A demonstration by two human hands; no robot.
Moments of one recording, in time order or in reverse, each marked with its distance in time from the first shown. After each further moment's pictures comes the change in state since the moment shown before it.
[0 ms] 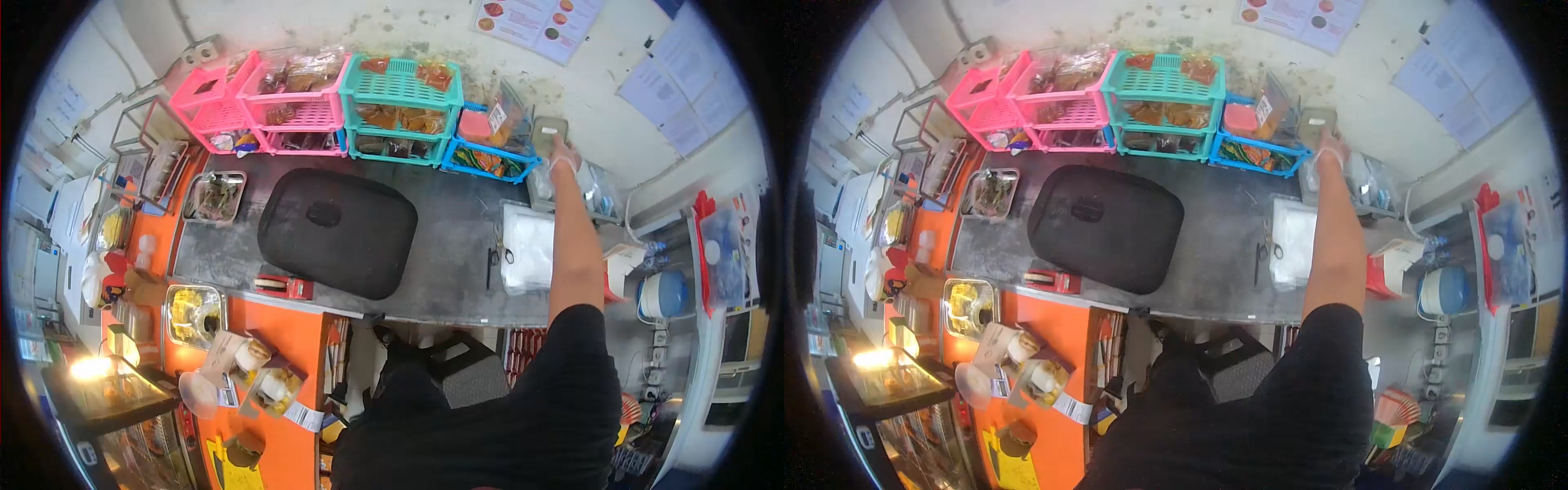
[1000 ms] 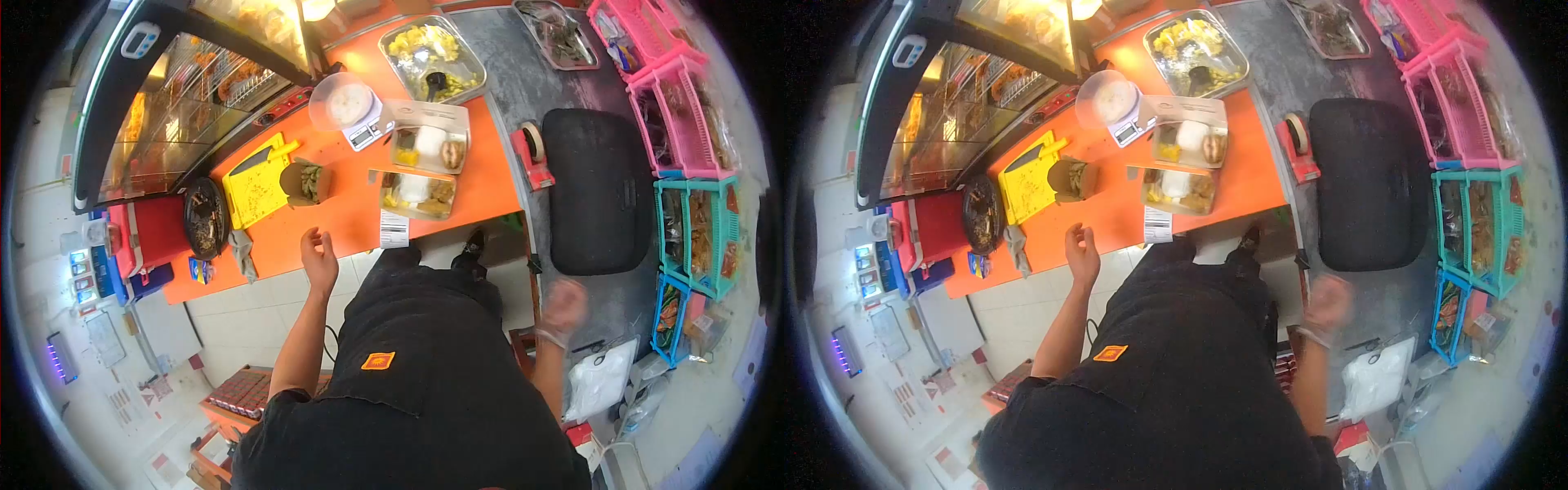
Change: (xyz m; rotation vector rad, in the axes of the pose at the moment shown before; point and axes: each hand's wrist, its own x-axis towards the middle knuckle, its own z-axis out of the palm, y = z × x) left_hand -0.005 0.114 -0.028 -0.199 0.256 0.061; right_hand -0.535 0.014 -0.061 0.352 -1.137 -1.124
